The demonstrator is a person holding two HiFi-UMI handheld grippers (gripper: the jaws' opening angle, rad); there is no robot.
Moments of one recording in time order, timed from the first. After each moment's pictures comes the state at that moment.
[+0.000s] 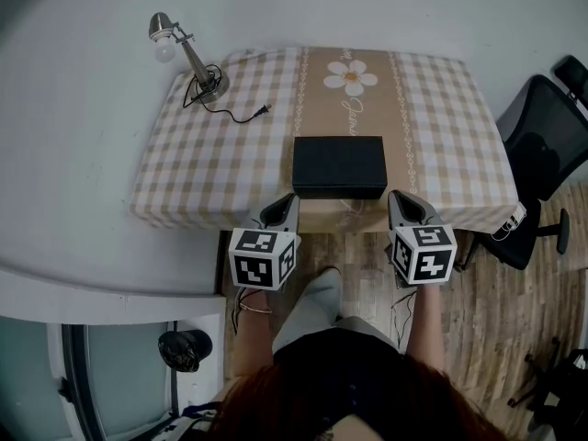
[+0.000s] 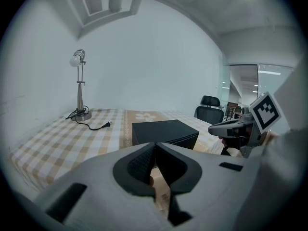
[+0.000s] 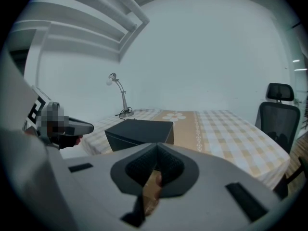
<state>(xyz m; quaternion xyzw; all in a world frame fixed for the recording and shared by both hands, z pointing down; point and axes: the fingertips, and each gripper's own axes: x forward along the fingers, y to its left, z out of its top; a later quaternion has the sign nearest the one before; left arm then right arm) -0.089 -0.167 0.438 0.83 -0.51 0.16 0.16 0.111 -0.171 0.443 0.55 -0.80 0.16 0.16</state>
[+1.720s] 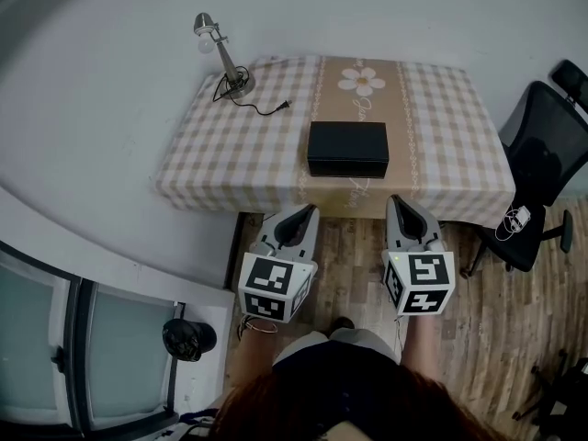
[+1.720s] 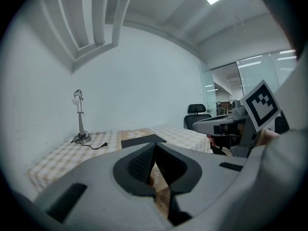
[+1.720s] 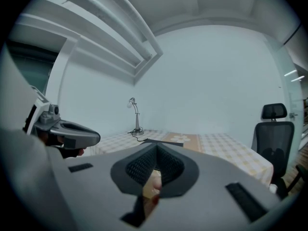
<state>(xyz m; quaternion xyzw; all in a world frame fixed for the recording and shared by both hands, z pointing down) -0.058 -0.030 0.362 0.85 -0.50 0.12 0.03 0.083 -0.046 0.355 0.56 -0.82 0.05 0.07</state>
